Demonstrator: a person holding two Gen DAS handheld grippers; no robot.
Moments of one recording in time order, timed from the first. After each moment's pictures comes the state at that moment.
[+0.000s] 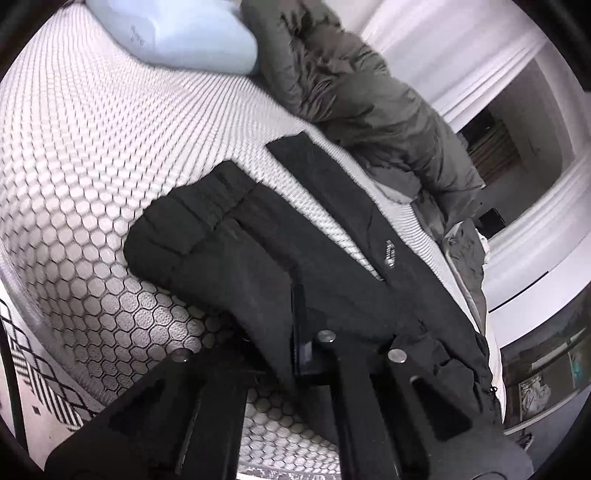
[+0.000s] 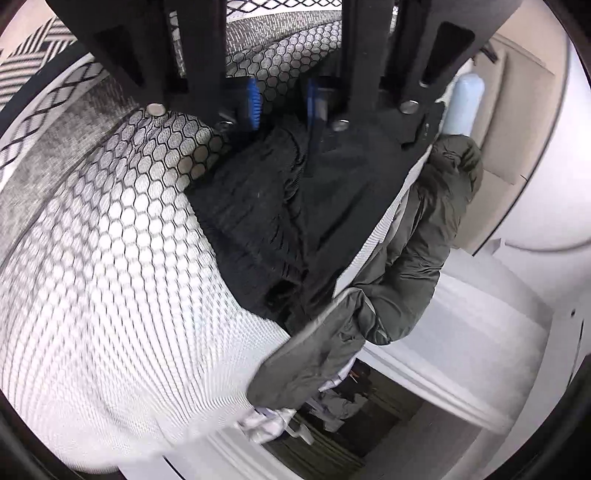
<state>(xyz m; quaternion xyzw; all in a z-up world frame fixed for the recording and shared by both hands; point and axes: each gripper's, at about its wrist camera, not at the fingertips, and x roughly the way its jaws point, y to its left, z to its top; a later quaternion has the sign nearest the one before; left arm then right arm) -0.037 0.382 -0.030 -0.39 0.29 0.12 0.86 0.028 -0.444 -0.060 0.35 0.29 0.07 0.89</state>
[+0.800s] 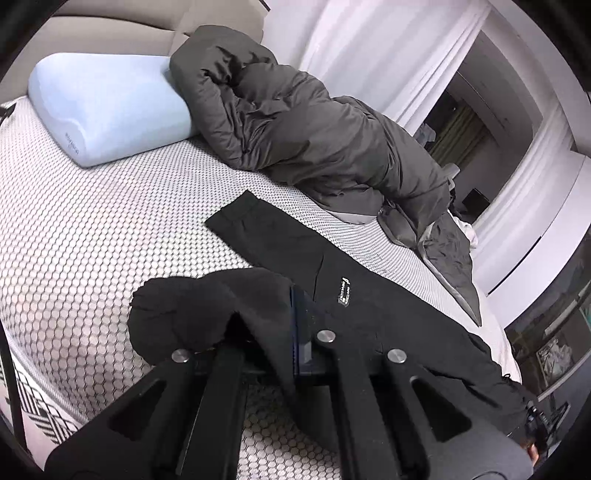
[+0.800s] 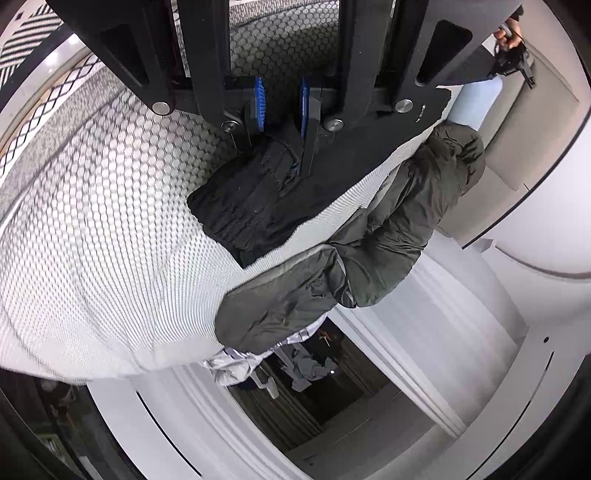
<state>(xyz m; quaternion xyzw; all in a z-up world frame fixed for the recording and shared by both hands) -0.006 0.372 0.072 -0.30 0.26 0.09 0.91 0.008 -0.431 0.016 0.29 0.21 0.06 0.93</state>
